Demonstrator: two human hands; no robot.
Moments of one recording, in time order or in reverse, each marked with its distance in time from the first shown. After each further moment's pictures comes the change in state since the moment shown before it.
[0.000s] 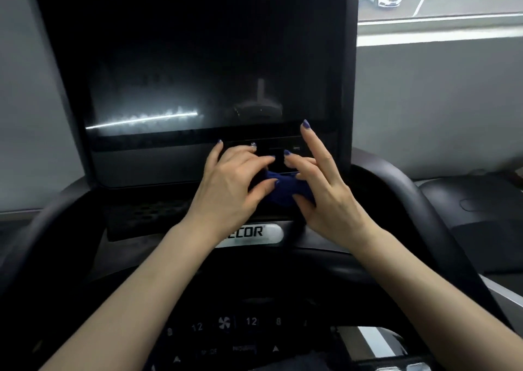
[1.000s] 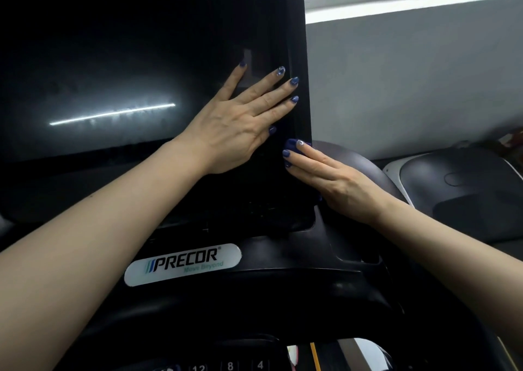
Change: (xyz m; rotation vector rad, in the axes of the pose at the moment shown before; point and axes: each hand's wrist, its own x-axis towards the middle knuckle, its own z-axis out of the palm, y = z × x) left_hand 0.155 -0.002 0.057 0.538 -0.133 0.606; right_hand -0.025 0.139 -0.045 -0.280 -0.374 -0.147
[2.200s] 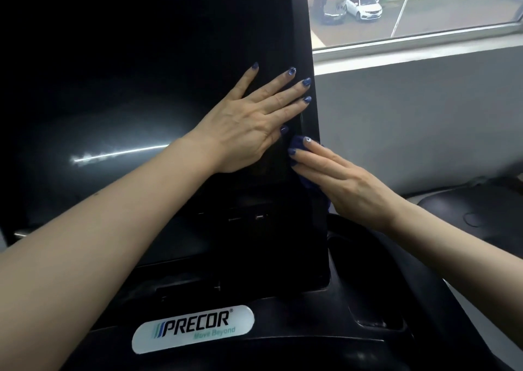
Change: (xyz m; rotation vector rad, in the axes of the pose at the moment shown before) left_hand 0.052 -0.066 -0.030 0.057 0.068 0.016; right_hand 0.063 0.039 -0.044 -0.025 0.215 -0.067
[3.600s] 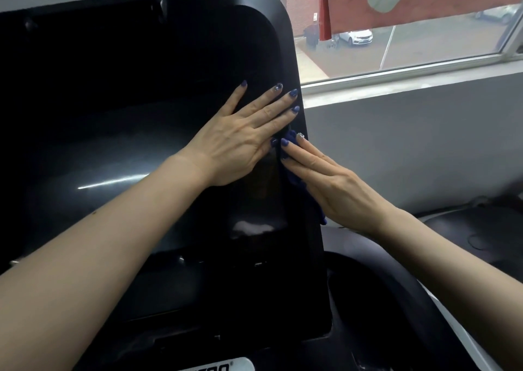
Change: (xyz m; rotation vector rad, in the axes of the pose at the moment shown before) left_hand 0.030 -0.045 -0.014 0.066 0.014 -0.015; right_hand 0.056 0.025 -0.031 0.114 0.102 0.076
